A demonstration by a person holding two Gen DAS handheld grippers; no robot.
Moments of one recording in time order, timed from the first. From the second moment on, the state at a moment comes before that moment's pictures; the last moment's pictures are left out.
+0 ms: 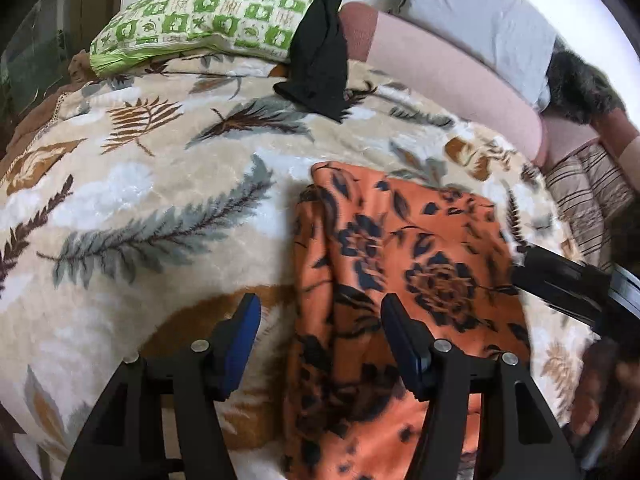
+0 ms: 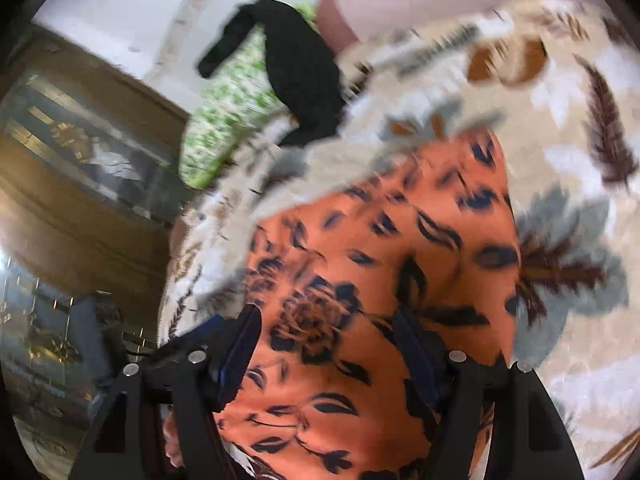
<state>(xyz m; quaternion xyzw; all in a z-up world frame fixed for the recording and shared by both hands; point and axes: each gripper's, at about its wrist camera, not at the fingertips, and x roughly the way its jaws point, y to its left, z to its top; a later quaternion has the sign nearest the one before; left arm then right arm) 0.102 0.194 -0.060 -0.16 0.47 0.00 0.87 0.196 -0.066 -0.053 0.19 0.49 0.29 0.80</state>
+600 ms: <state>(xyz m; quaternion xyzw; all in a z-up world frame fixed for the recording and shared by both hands) 0.094 0.198 -0.080 -0.17 0.48 0.01 0.86 0.243 -0.099 -0.068 0.27 0.49 0.26 0.79</state>
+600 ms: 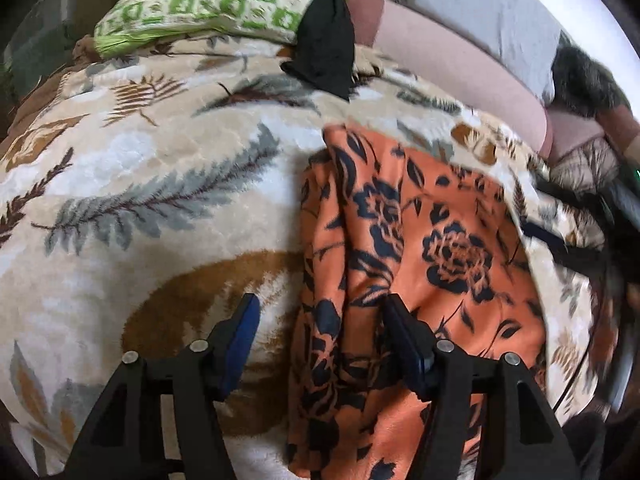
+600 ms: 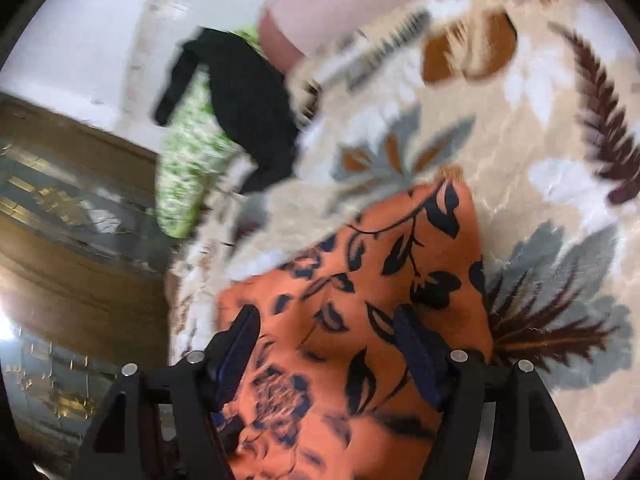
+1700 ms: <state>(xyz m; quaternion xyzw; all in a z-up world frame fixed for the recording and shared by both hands) 0.144 0.187 -0.103 -0.20 0.52 -0.07 0.83 0.198 -0.111 -0.120 0.25 0.54 0.29 0.75</state>
